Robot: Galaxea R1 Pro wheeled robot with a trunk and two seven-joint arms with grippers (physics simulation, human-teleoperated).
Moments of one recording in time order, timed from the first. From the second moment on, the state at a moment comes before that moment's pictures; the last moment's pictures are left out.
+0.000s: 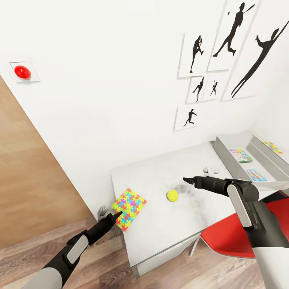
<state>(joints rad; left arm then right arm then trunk) -0.56 0.07 -0.15 -0.52 0.89 0.25 -0.71 -0.64 -0.23 0.00 -1.42 -0.37 0.96 0.30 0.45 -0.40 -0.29</state>
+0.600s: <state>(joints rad) -0.56 0.09 -0.14 -0.65 0.89 0.25 -0.71 -0.64 -0.23 0.00 -1.42 -0.37 0.96 0.30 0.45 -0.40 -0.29</state>
